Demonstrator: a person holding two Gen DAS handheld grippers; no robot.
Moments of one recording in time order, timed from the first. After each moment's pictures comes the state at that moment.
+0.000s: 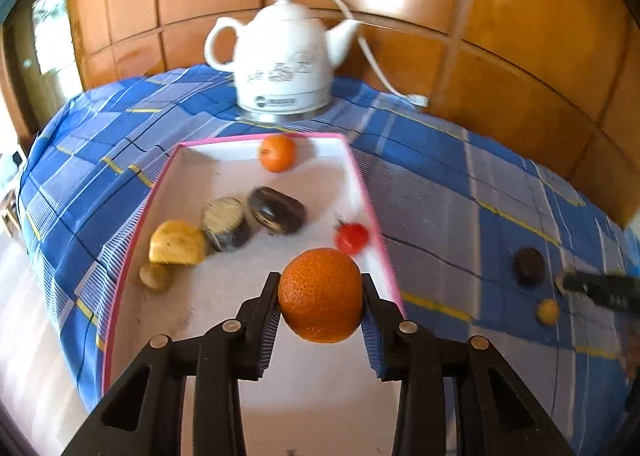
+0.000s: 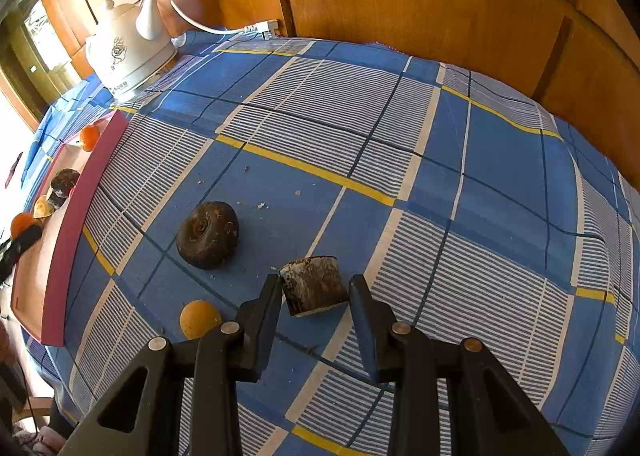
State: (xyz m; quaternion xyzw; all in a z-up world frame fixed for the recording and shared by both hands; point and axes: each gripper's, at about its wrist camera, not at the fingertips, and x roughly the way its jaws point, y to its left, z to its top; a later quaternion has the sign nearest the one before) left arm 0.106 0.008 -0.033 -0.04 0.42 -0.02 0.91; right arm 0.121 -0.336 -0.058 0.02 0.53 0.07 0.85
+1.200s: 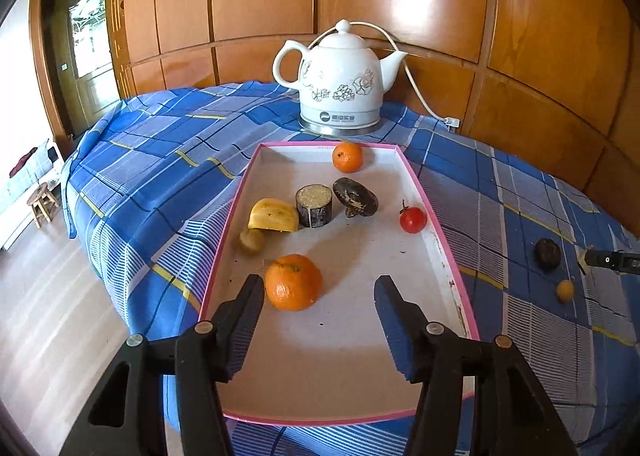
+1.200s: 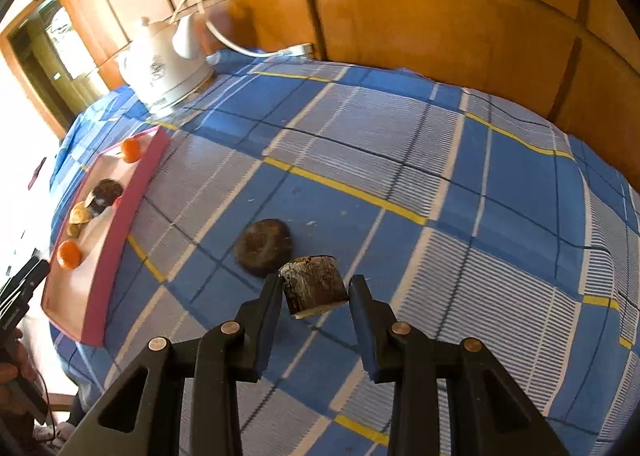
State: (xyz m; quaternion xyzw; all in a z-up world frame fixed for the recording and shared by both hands) left arm 0.032 0.043 -0.021 -0.03 0.37 0.04 0.93; right arm 0.105 -0.317 -0.030 0.04 0.50 0.12 0.86
